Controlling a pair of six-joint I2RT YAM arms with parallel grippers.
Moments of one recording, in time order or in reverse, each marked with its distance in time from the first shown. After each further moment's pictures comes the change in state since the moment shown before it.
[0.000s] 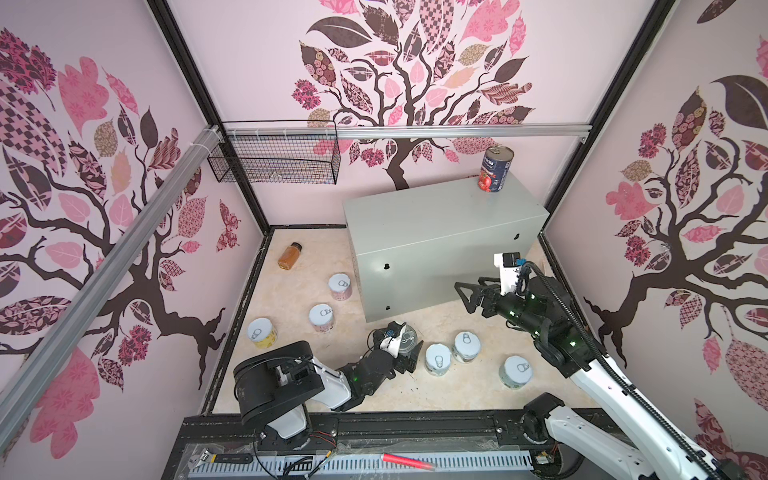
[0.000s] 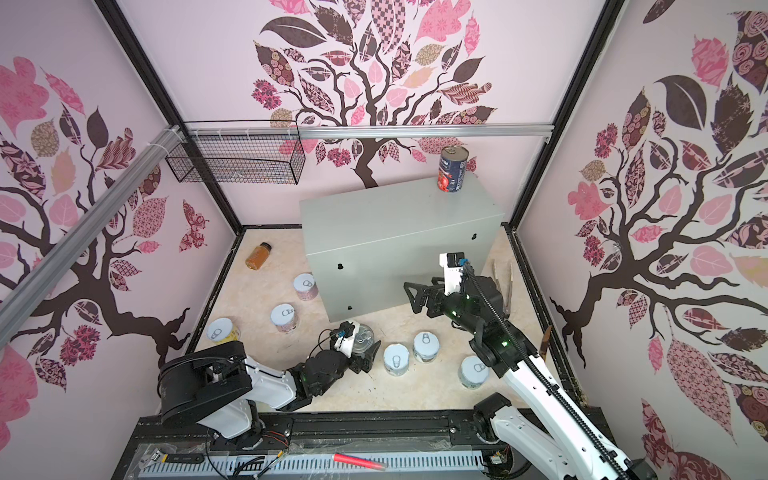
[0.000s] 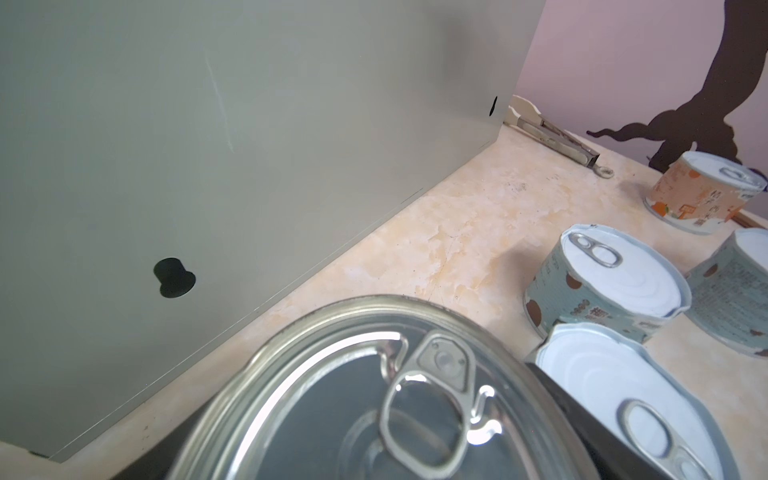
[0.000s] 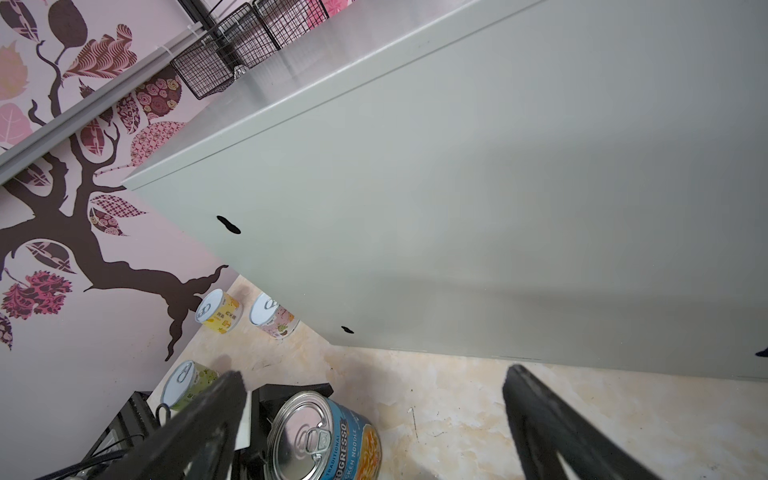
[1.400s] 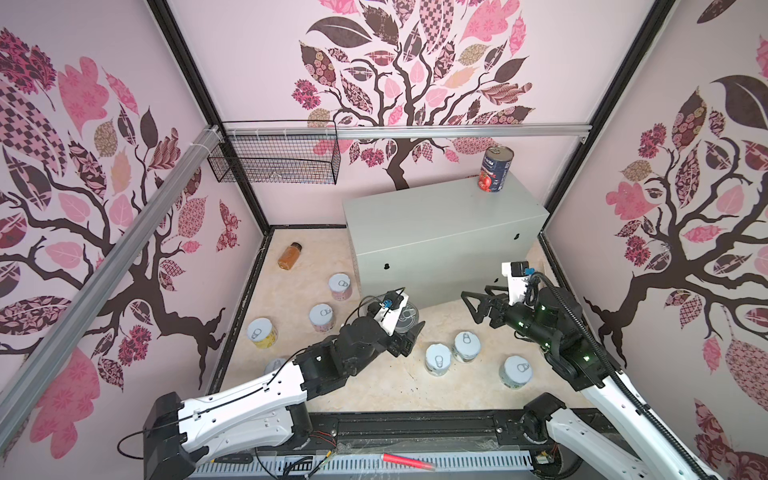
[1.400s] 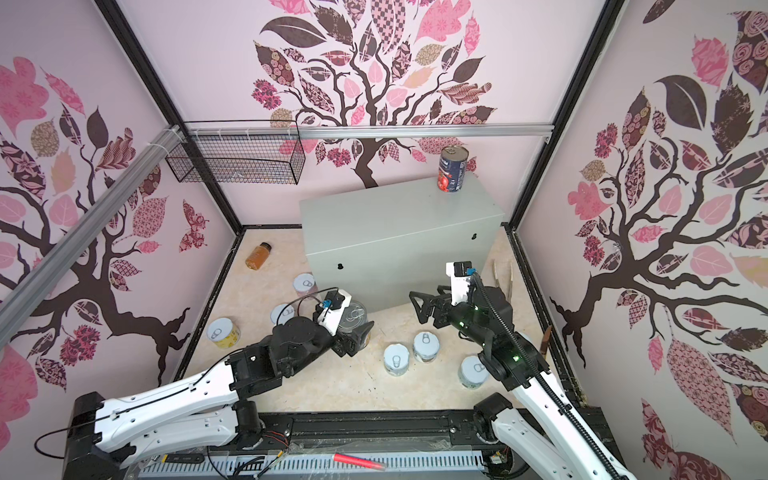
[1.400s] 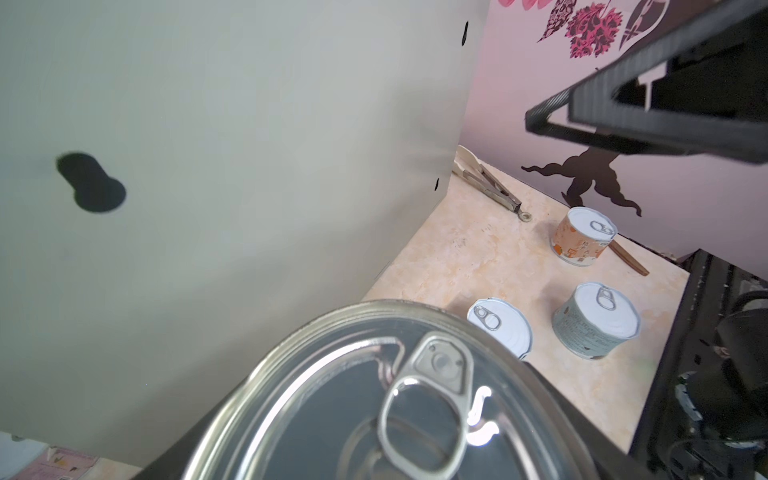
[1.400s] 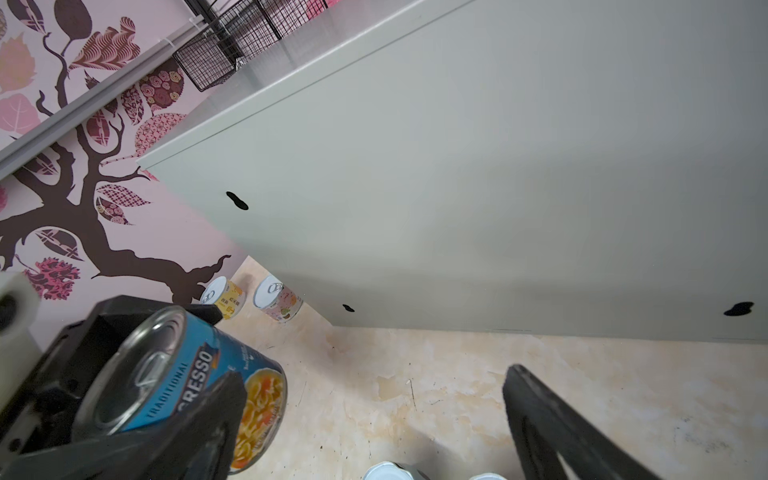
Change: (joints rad) left arm 0.009 -0.659 0.499 -1.170 0.116 0.099; right arm 0.000 -0.116 -0.027 -0.112 -0.001 0.001
